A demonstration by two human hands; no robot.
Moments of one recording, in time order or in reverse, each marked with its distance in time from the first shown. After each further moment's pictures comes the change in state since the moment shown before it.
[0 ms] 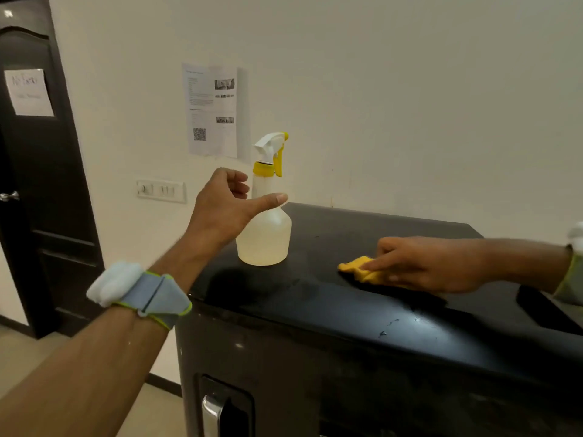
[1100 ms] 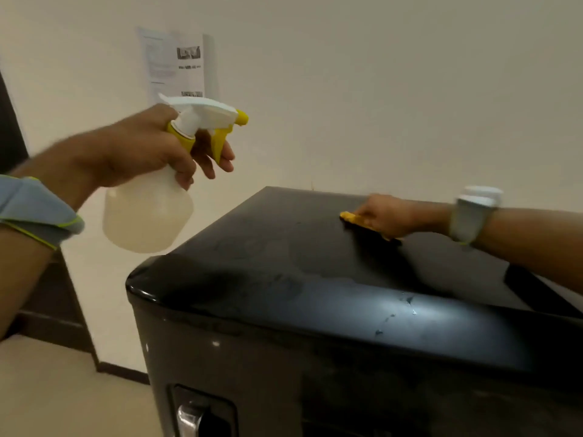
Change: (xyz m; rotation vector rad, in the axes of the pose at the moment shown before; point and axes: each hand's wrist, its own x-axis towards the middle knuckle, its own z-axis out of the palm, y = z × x) left_hand 0.045 0.031 -0.065 0.121 -0.542 0.217; right_hand 0.073 0.073 0.010 -0.003 0.133 0.402
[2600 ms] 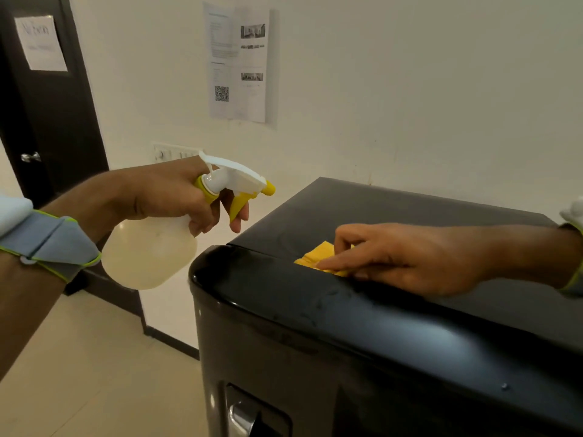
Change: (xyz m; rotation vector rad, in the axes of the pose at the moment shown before) left_hand -0.033 -0.080 -0.011 0.174 -0.154 -0.332; right_hand 0.003 -0.121 -0.012 0.291 -0.031 -0.806
